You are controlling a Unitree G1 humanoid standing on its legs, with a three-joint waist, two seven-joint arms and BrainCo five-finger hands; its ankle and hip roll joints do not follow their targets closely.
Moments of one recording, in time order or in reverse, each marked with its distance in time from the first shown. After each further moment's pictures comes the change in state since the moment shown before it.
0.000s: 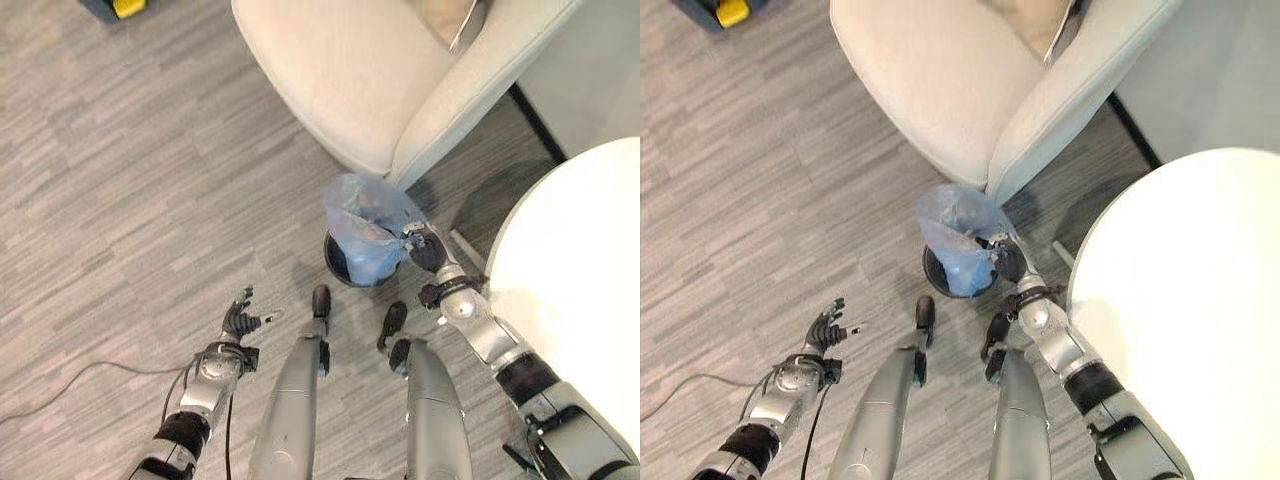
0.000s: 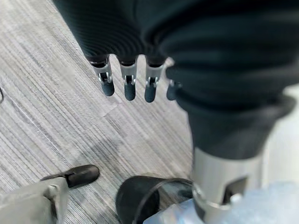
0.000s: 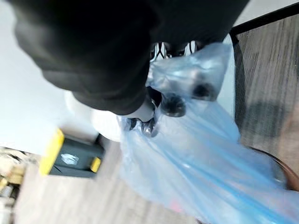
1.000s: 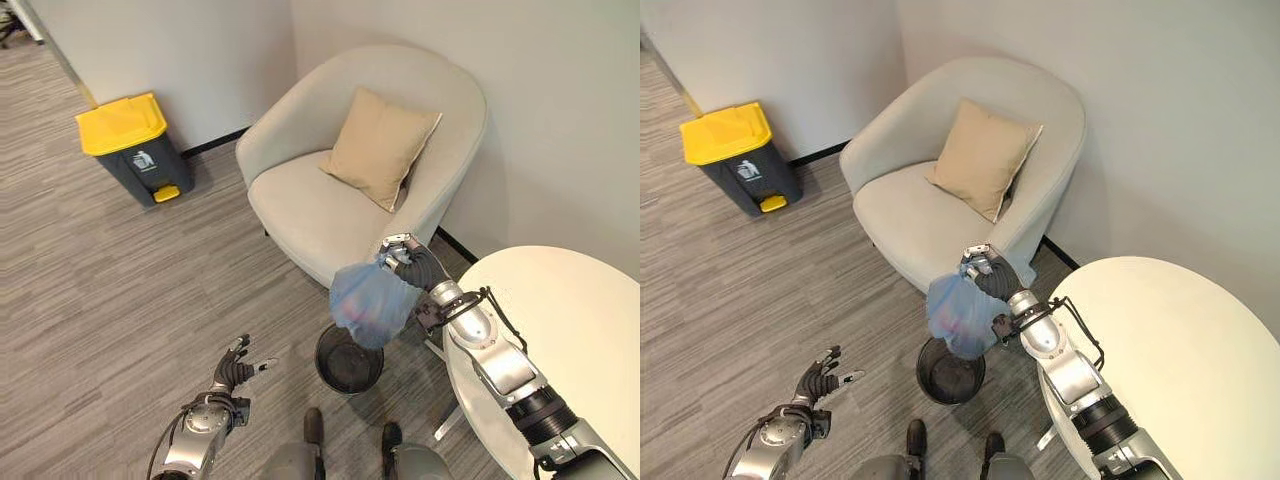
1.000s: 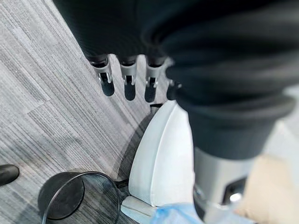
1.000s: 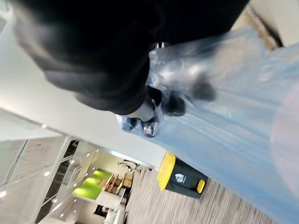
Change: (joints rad) left arm 0.226 -0.035 0.082 -0.167 0.040 0.024 -0.076; right arm 0.131 -0.015 -0.053 -0.255 0.126 -0.072 0.198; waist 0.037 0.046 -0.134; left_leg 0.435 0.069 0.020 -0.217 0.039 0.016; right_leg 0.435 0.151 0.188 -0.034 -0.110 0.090
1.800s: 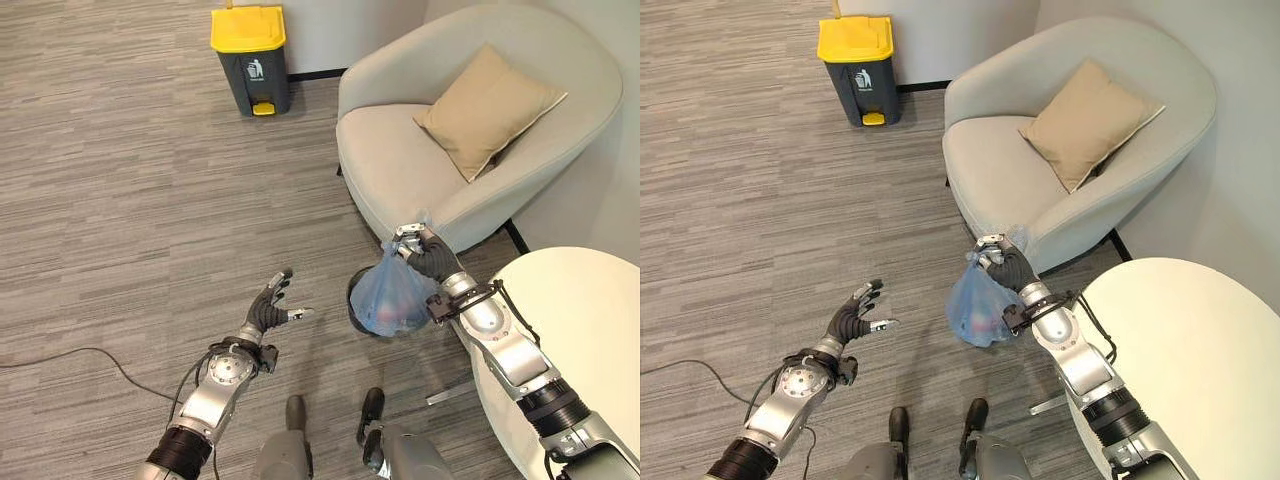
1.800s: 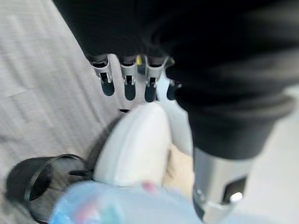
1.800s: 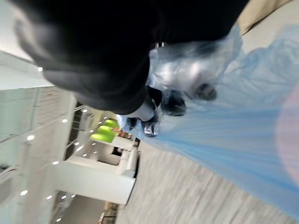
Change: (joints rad) left arm -0.171 0.063 -0.127 -0.320 0.049 -0.034 -0.077; right arm -0.033 -0.049 -0.003 -0.030 0.103 0.003 0.018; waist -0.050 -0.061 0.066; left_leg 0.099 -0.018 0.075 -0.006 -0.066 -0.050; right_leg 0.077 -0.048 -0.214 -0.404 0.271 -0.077
